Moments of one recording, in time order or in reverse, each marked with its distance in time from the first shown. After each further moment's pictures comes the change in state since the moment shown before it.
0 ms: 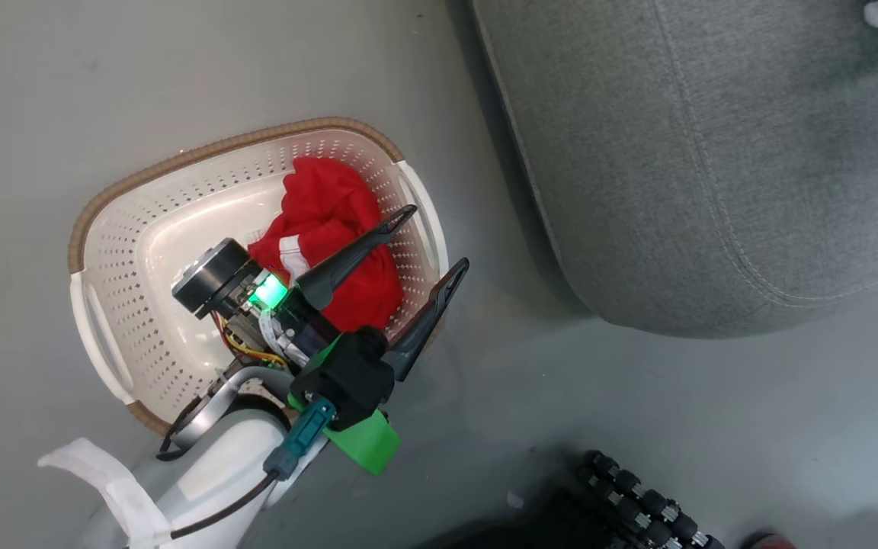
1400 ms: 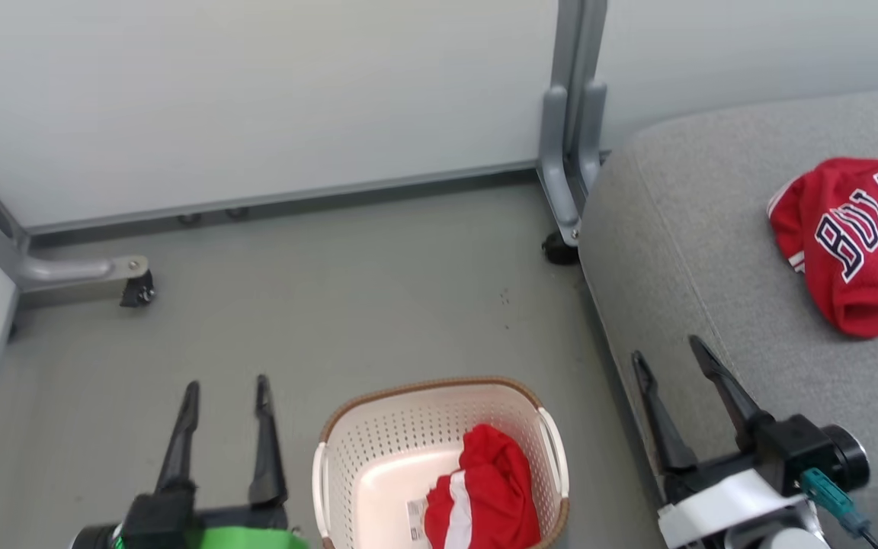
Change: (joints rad) left arm 0.609 -0.311 0.516 0.007 -0.115 0.223 -0.147; right arm 0.882 0.253 0.265 -0.565 -0.191 0.000 0.000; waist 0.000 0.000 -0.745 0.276
